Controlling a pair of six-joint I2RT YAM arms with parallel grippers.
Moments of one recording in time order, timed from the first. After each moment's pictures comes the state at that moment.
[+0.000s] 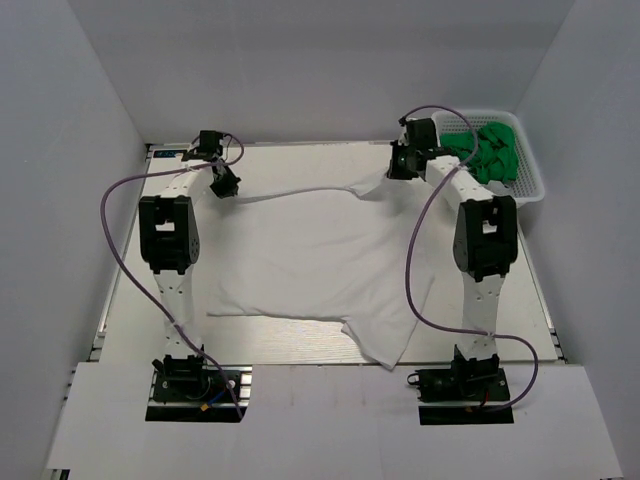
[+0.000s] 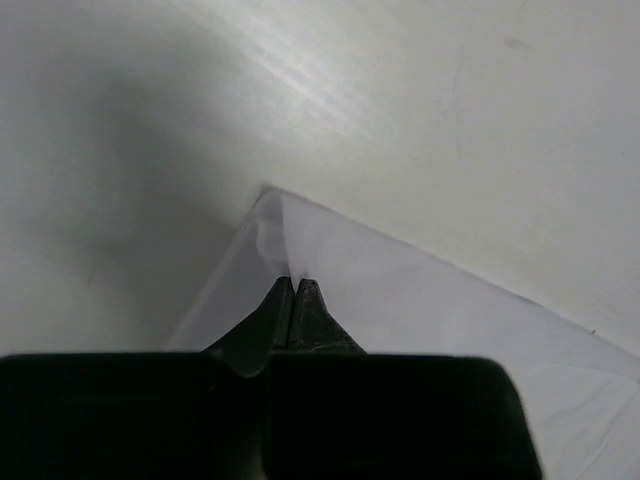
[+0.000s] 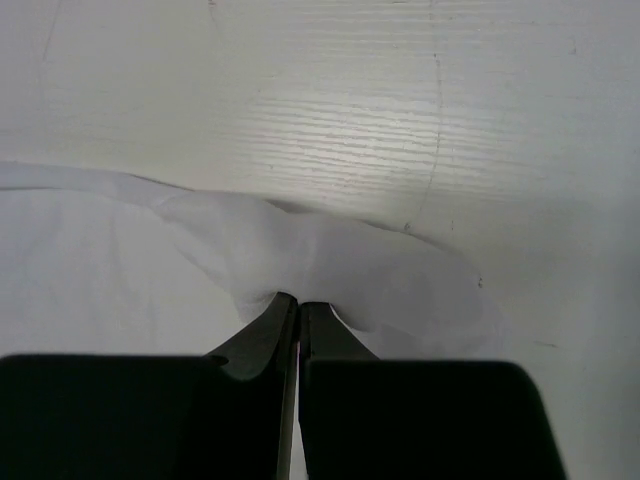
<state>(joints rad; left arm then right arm) -0.04 2.31 1.90 -0.57 -0.05 -0.65 0.22 2.21 1.85 -0.41 -0.11 0.20</state>
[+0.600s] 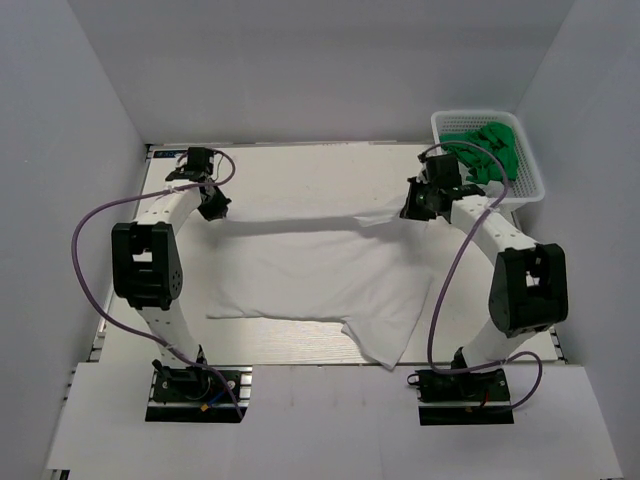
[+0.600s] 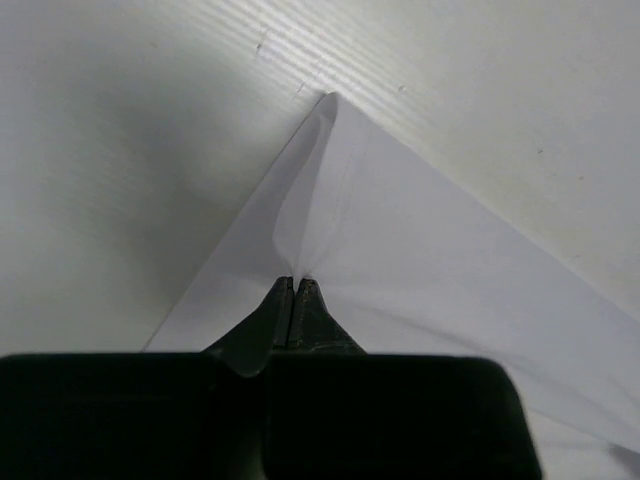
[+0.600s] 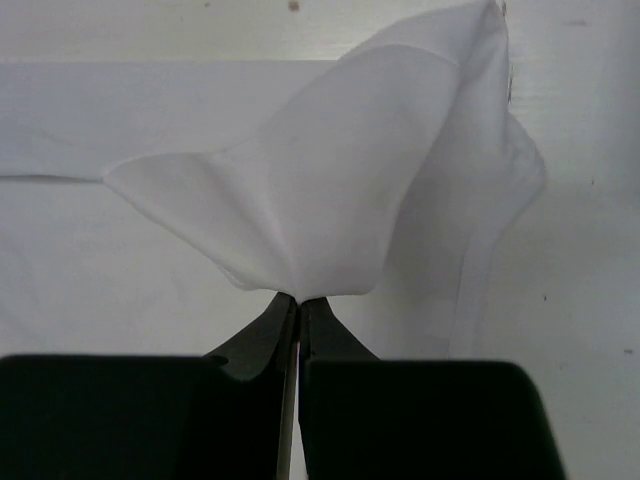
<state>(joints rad) -0.04 1.87 1.43 -0.59 -0.12 -0.64 0.22 1.67 1.24 -0.43 -0.15 0.28</state>
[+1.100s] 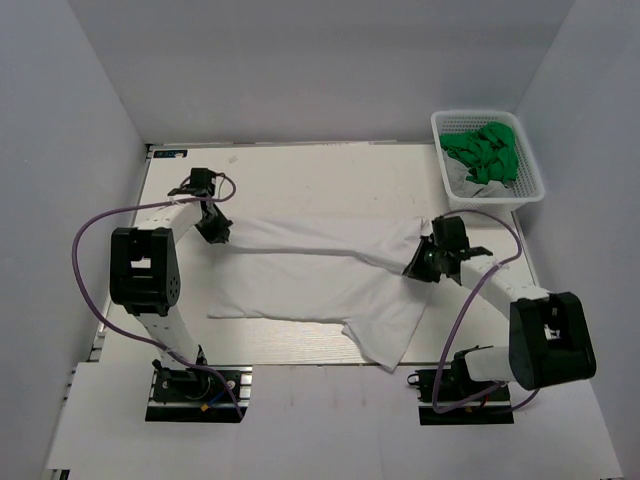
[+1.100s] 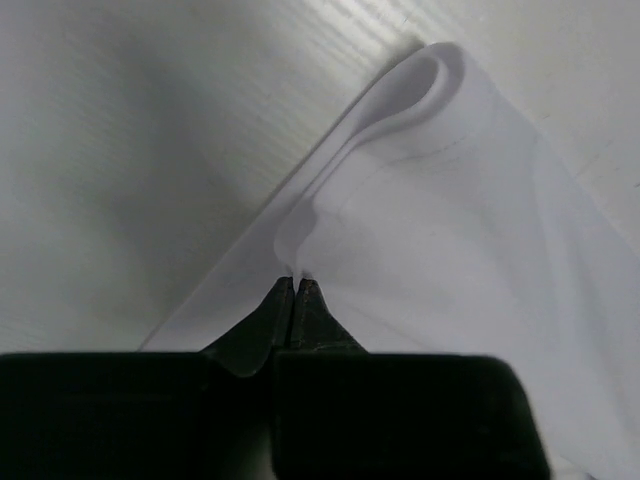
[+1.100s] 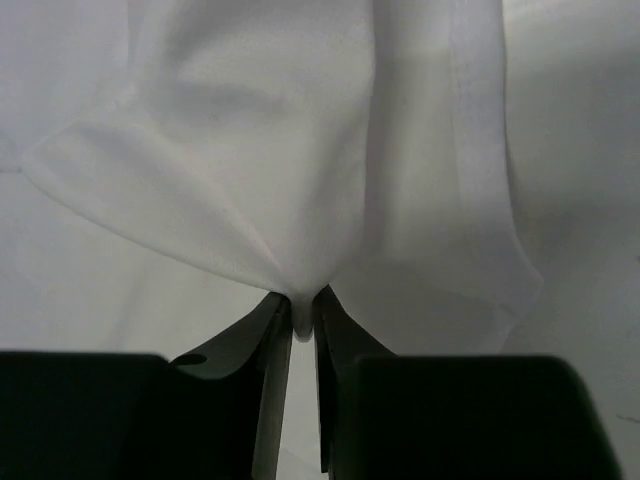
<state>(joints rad) -0.04 1.80 1.23 -0.61 -0.09 -0.69 0.23 1.34 0.67 -0.31 -0.16 0.58</state>
